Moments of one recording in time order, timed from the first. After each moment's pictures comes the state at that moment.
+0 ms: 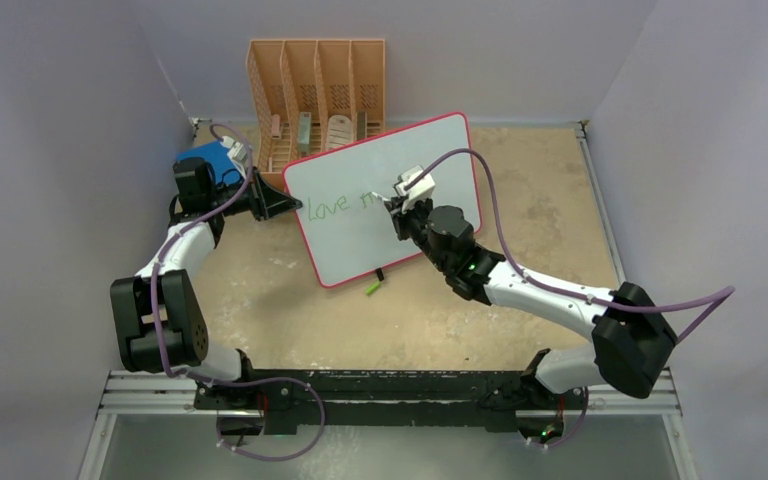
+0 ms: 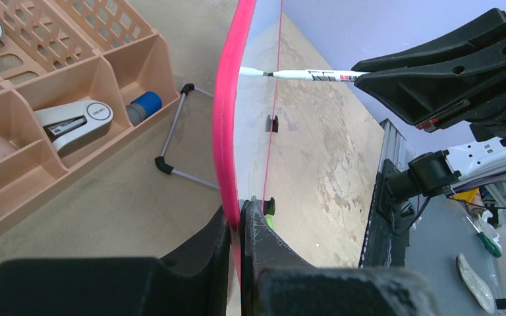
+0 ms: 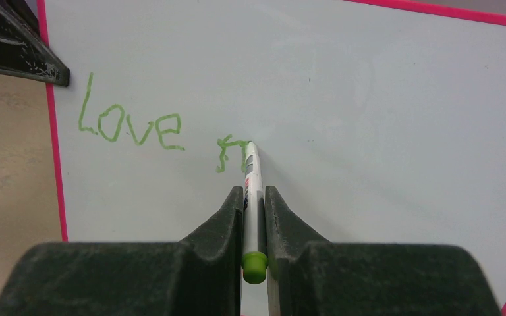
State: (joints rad) left arm 0.18 1.47 0.90 0.16 1.27 -0.22; right arm 0.85 1.37 0.84 0.43 0.28 -0.02
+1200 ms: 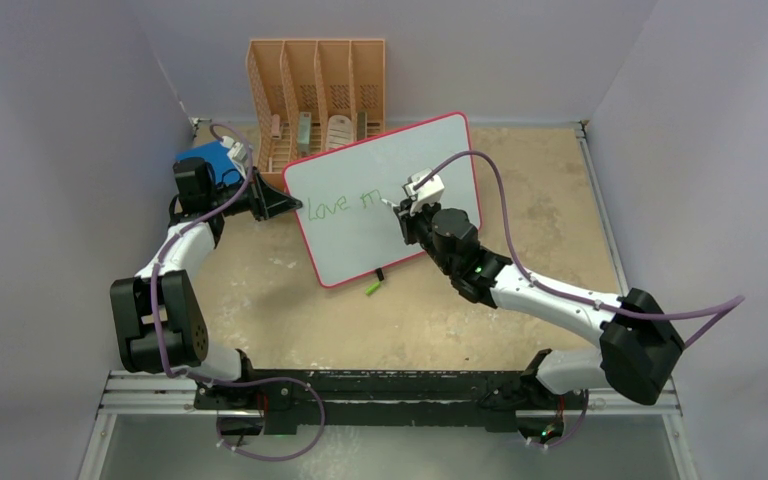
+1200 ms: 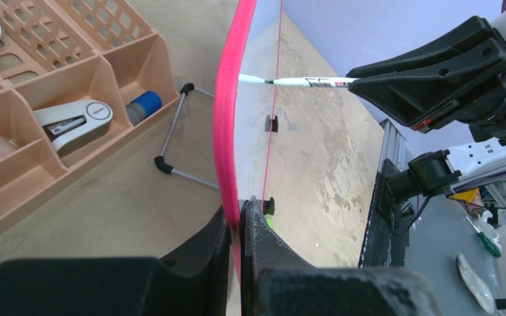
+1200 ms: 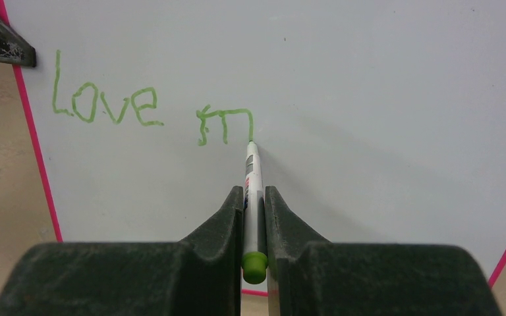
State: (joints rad) left arm 0.18 1.47 0.90 0.16 1.27 -0.22; right arm 0.84 1.33 0.81 0.36 0.32 0.05
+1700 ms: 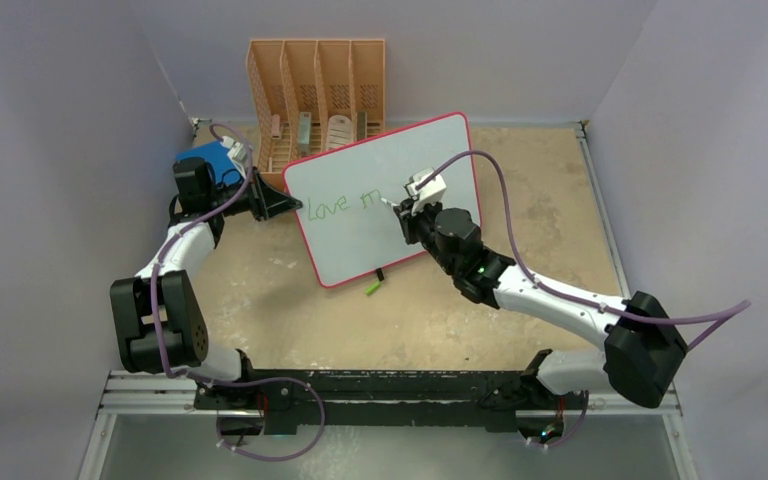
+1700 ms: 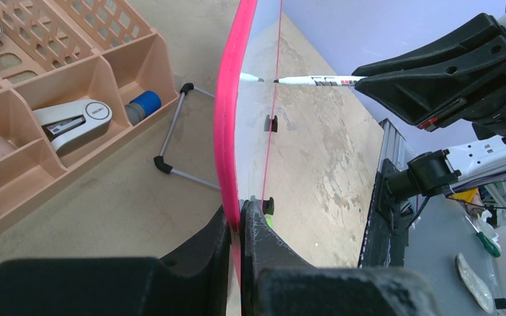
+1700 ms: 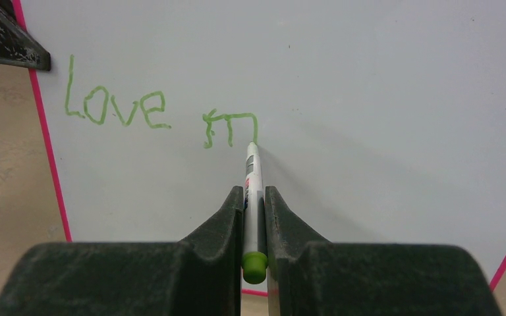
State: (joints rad) left arm 0.18 1.47 0.90 0.16 1.27 -0.22; right arm 0.84 1.31 0.81 0.35 0.29 0.04
